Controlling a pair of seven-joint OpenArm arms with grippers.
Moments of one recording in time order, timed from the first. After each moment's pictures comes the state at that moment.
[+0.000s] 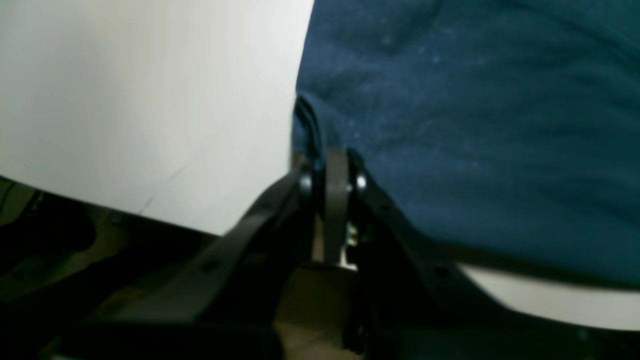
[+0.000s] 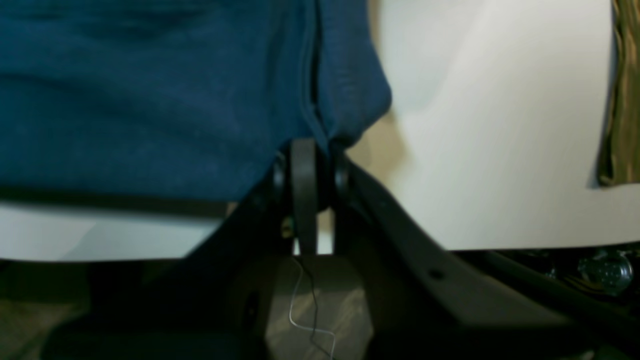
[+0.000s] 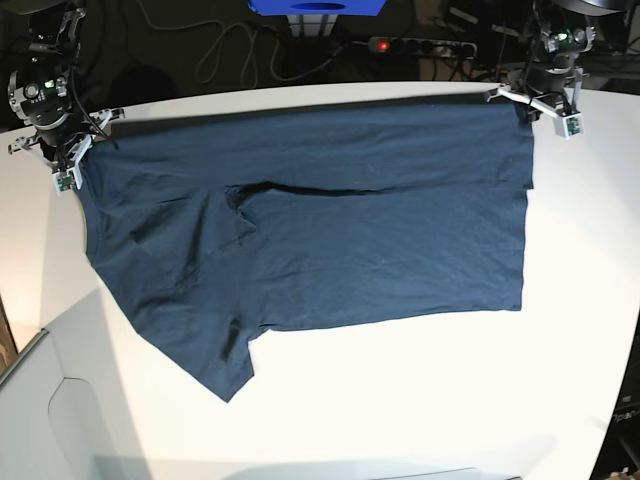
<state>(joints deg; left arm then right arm) 39.2 -11.1 -29.3 110.3 -26.4 -5.5 41.6 -26.9 17.3 25.6 107.8 5.7 25.9 -49.3</state>
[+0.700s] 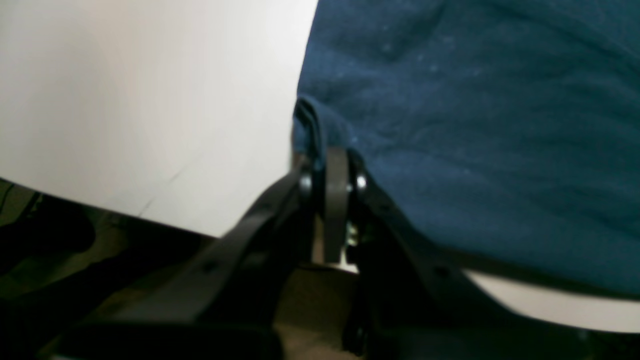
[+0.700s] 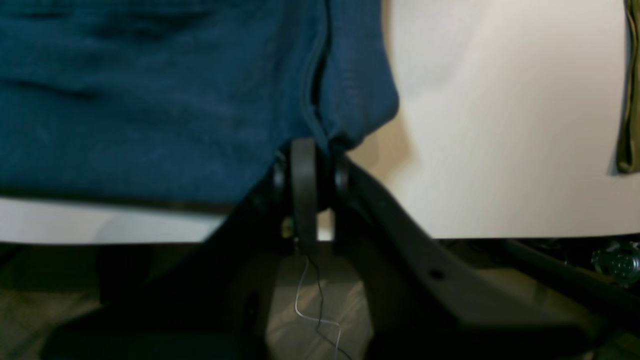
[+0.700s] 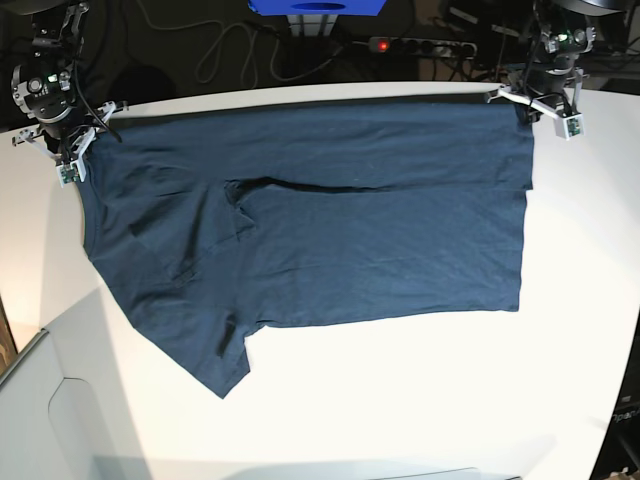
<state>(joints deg) 39.0 -11.1 -29.3 110.3 -26.6 -5.5 41.6 -28.3 16.3 25.6 107.8 5.7 25.9 -49.3</state>
